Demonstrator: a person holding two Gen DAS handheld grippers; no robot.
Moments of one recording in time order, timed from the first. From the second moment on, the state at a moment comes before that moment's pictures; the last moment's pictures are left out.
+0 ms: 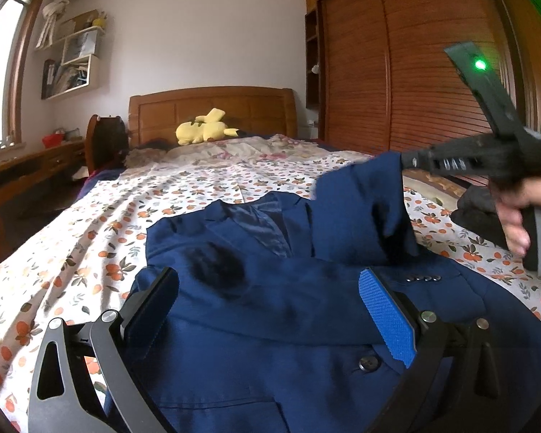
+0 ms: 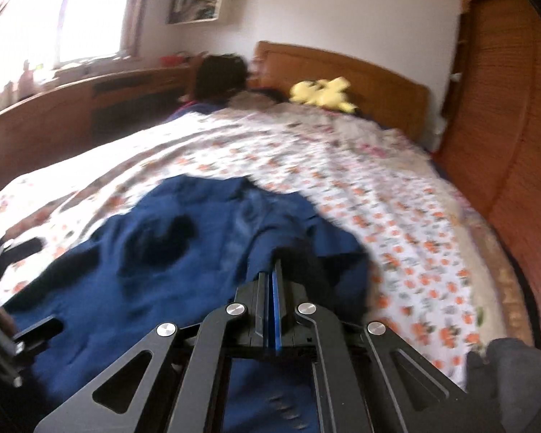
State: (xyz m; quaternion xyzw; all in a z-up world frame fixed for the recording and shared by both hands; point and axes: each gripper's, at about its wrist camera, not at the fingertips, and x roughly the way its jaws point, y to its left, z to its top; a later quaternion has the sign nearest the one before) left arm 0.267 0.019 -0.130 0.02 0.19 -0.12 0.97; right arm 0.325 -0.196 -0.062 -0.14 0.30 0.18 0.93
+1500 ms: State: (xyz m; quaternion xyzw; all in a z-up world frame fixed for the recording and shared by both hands) left arm 0.274 -0.039 -0.146 0.11 0.26 -0.13 0.95; right arm 0.238 -0.303 -0.147 -0.06 0.38 0.18 0.90
